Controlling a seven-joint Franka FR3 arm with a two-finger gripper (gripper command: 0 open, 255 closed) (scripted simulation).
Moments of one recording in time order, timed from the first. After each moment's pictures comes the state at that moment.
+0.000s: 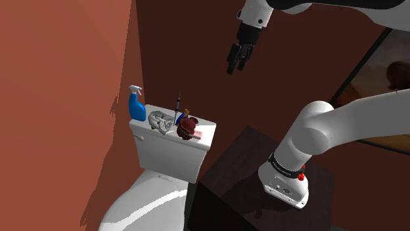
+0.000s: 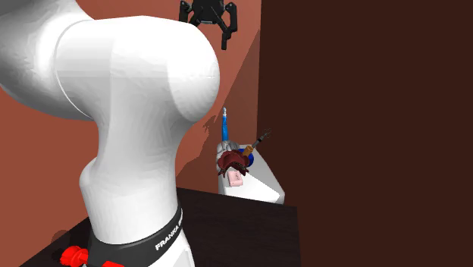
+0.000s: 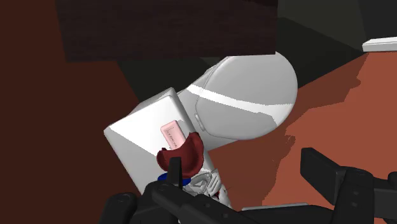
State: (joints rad) arm -0.02 -0.77 -0.01 -2.44 0.10 1.70 -0.05
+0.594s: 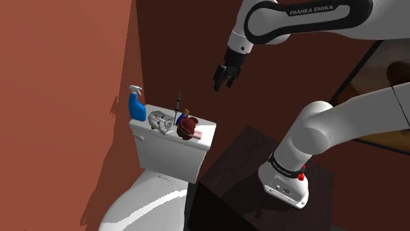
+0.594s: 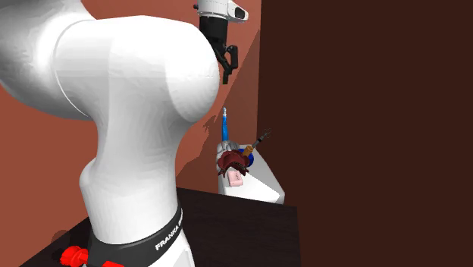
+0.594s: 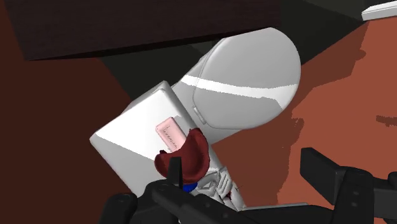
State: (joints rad) arm -0.03 -0.69 0.01 -2.62 0.15 2.00 0.02
